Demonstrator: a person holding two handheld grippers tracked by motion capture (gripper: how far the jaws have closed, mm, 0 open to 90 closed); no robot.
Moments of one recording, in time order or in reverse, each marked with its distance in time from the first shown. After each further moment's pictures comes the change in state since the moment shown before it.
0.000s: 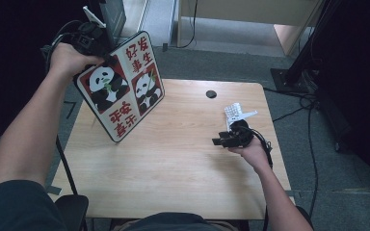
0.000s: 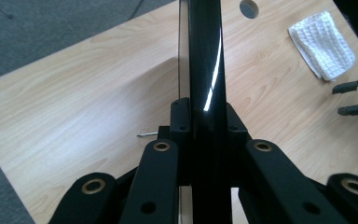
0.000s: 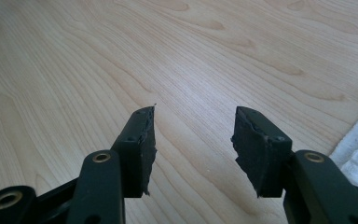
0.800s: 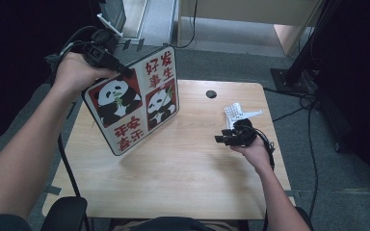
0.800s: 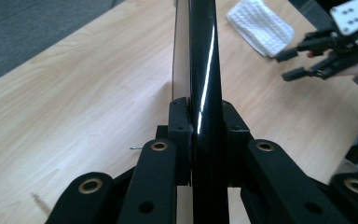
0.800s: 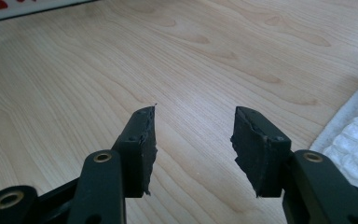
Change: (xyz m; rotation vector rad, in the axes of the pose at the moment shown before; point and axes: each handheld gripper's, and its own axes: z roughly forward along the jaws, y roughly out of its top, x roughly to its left) left arm -0.097 -0.025 -0.020 -0.025 -0.086 0.165; right arm 0.000 0.000 -0.011 -0.050 -0.044 0.025
